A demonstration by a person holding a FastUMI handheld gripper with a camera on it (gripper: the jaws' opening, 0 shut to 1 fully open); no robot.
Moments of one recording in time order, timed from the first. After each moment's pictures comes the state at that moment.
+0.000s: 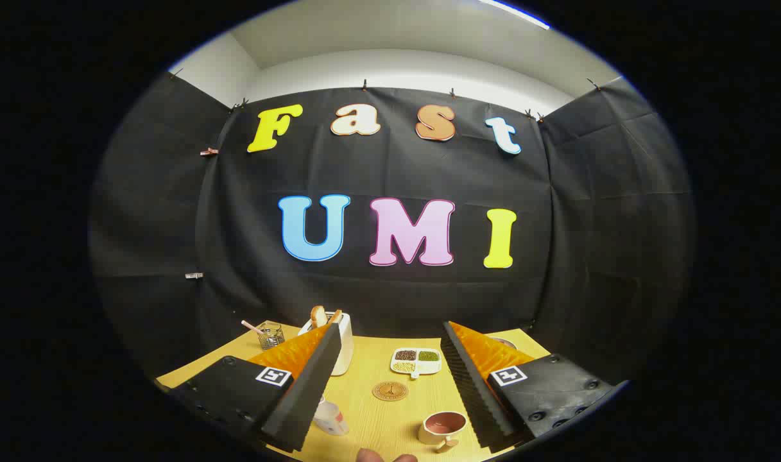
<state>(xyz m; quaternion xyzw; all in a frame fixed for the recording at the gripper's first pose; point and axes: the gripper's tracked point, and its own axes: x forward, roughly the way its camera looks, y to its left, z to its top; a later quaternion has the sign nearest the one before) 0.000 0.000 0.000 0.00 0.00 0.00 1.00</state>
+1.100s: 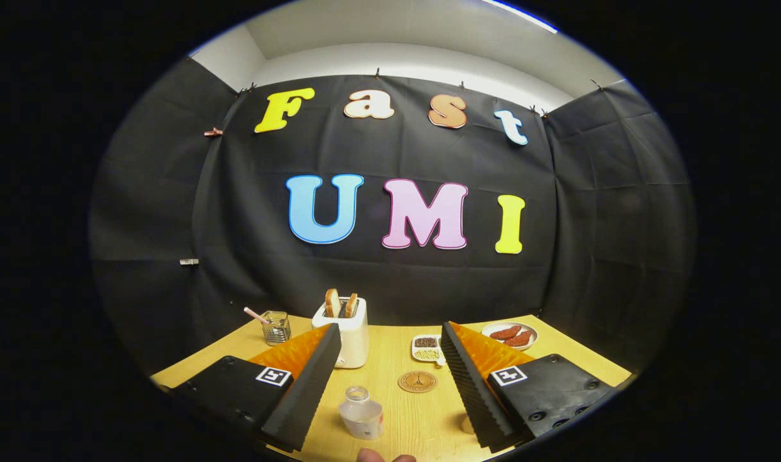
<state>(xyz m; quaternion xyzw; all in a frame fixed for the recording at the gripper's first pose) 0.024 0.083 -0.083 -0.01 0.01 -0.02 1.00</state>
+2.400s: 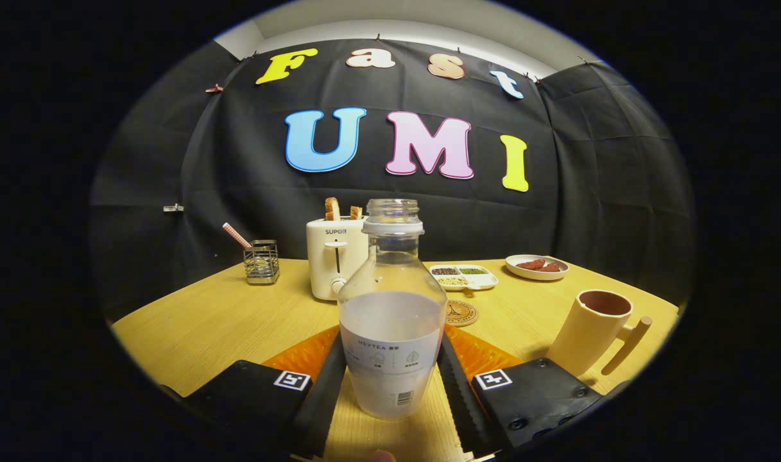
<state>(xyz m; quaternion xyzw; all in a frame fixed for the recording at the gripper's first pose) 0.063 0.114 -0.298 0.01 0.08 -0.04 1.00</state>
